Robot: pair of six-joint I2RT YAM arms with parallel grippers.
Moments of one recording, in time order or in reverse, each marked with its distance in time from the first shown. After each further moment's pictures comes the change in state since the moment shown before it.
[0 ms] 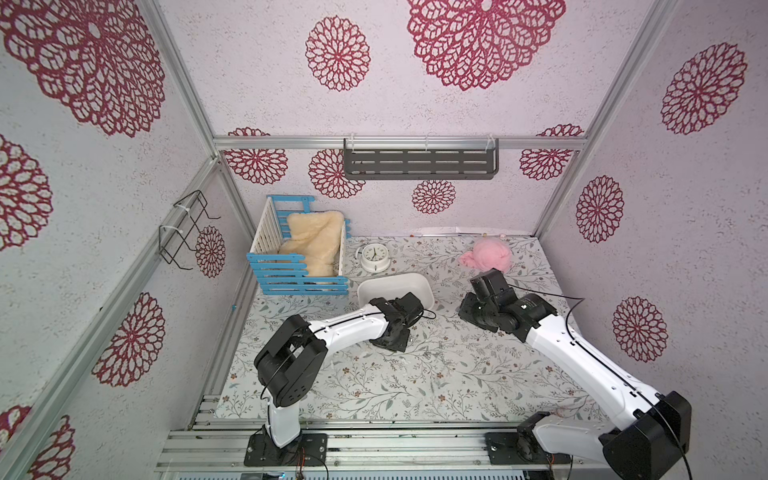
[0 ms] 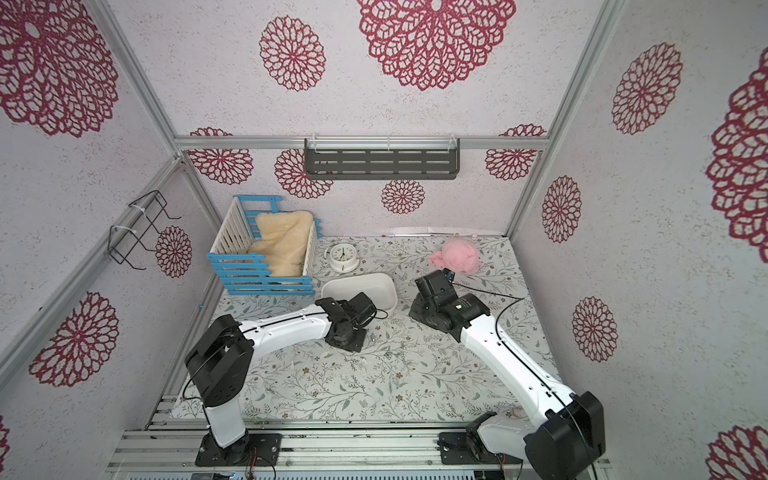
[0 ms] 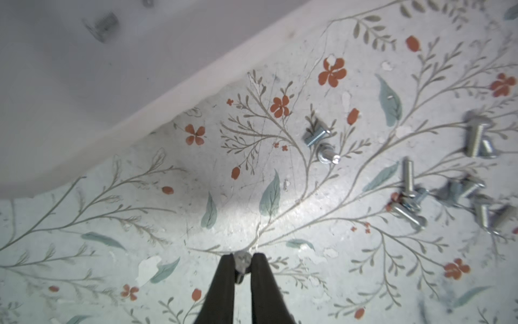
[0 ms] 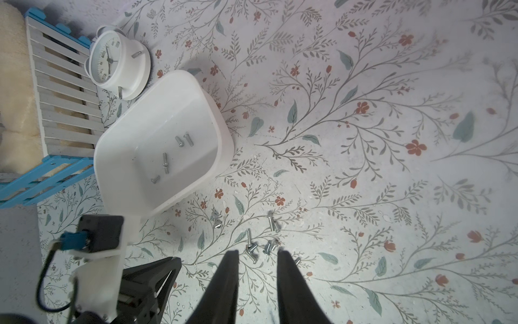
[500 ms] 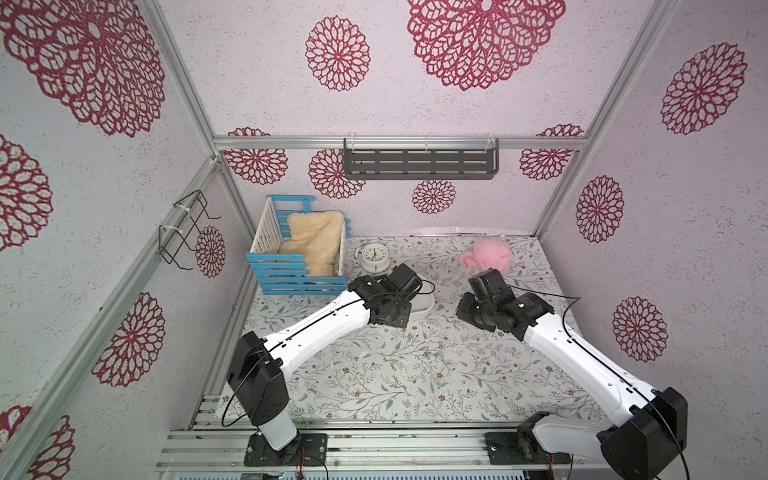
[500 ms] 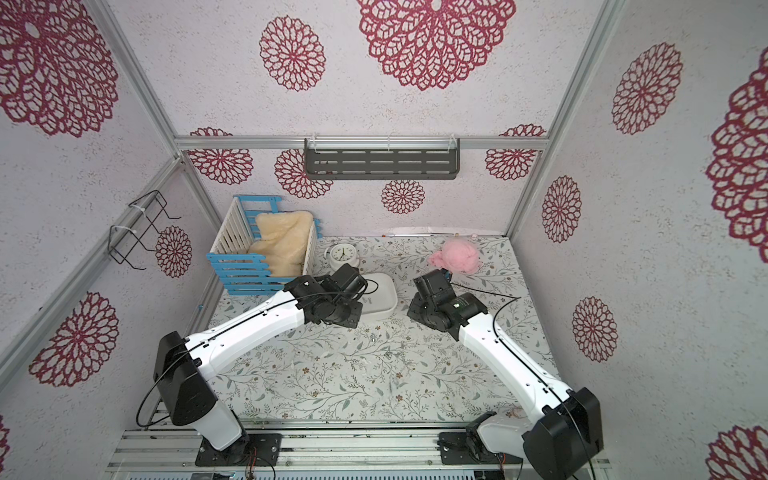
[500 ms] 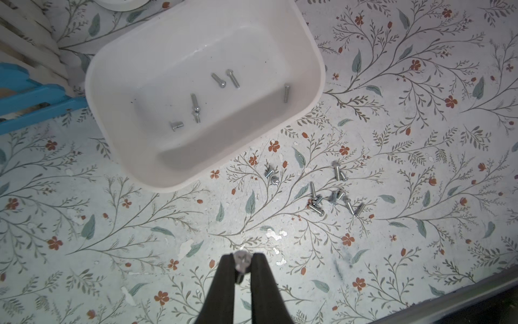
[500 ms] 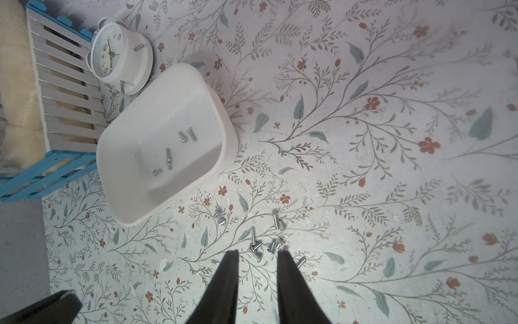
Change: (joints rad) left arm 0.048 -0.138 0.253 -0.167 -0.053 0.057; right arm 0.000 0.017 0.000 0.012 -0.026 0.000
